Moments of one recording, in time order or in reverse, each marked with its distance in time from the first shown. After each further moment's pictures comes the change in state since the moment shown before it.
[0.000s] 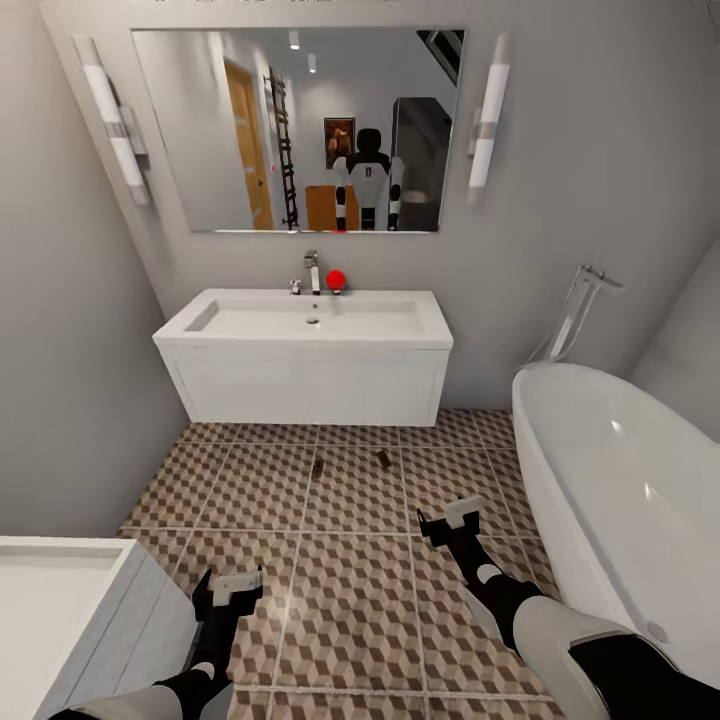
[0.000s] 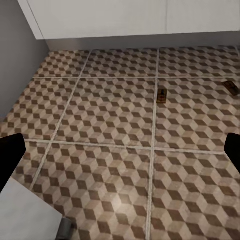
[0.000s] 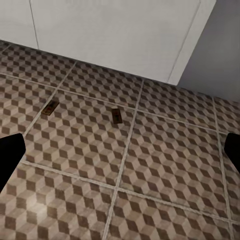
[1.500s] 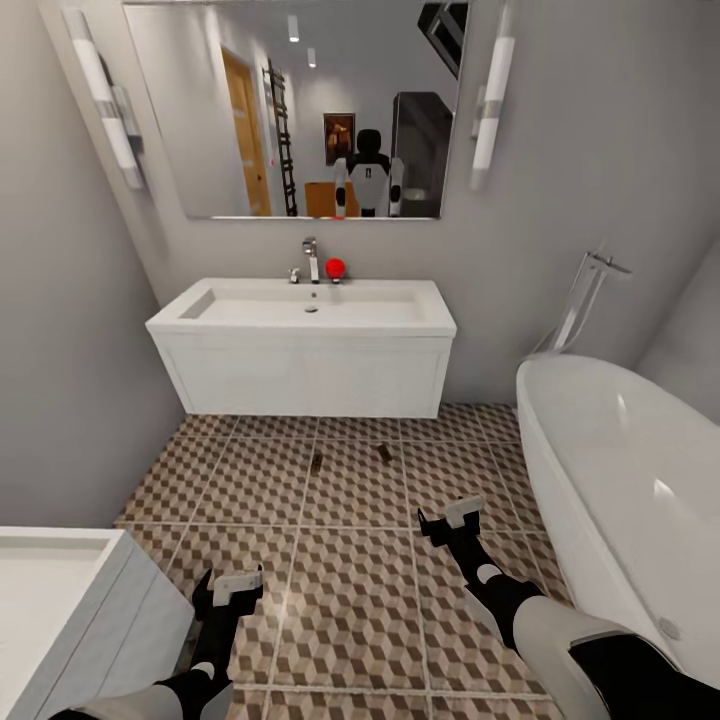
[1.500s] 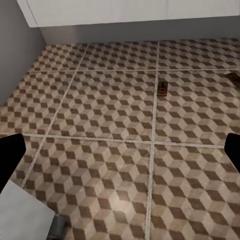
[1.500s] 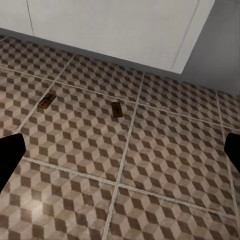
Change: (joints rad) left arm 0.000 0.000 0.001 0.000 0.000 0.000 0.000; right arm 0.000 0.000 0.000 0.000 0.000 0.000 -0.005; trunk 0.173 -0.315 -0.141
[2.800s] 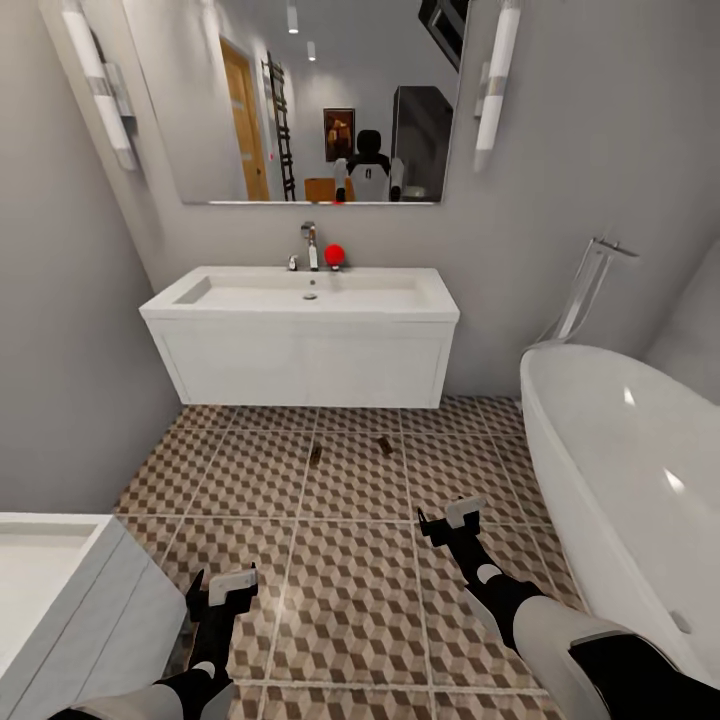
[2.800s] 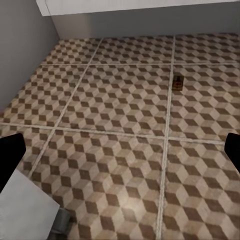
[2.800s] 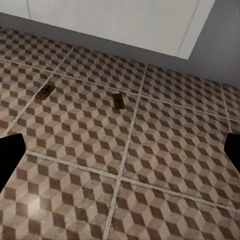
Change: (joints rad) left arm -0.002 -0.001 -0.001 0.000 -0.001 -0.010 0.067; right arm 0.000 0.000 0.000 0.000 0.000 0.000 0.000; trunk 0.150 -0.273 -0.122
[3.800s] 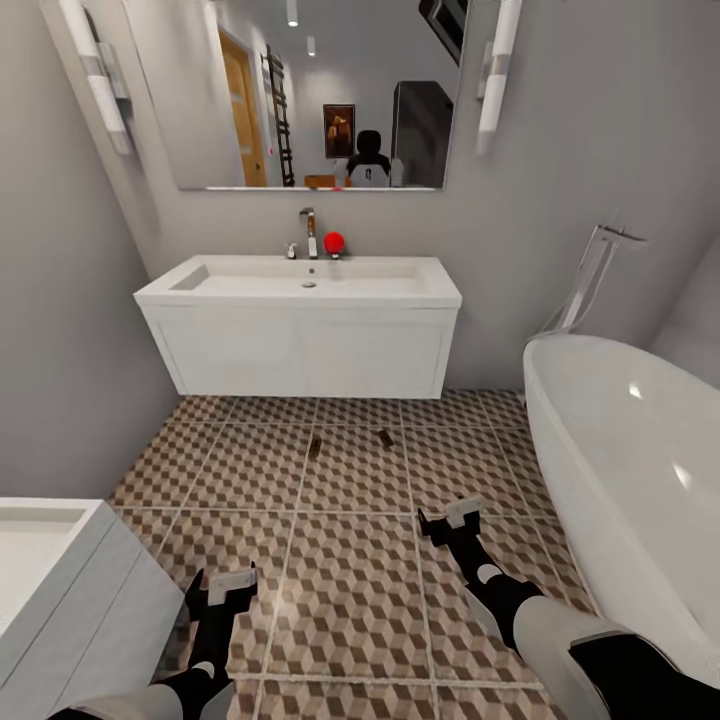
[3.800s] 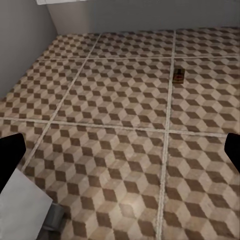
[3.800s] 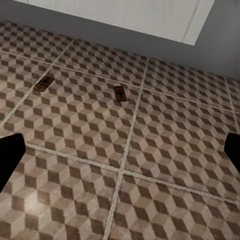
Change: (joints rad) left arm 0.000 0.001 0.000 0.000 -0.001 -0.011 0.000; right arm 0.000 0.000 0.000 0.000 0.000 -0.003 0.000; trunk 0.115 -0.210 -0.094
